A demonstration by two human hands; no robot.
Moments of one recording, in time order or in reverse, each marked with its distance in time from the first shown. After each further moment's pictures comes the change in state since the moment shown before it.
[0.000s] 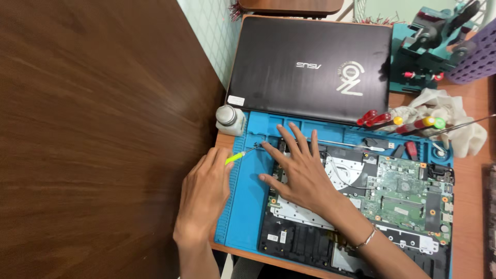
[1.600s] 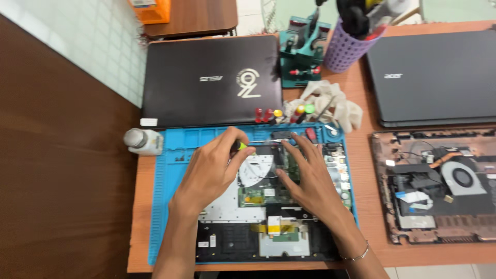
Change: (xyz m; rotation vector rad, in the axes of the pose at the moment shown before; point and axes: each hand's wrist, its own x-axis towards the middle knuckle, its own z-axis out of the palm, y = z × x) left_hand 0.040 0.145 0.054 -0.283 -0.221 0.337; right_hand -0.128 0.076 -0.089 0.151 0.239 0.405
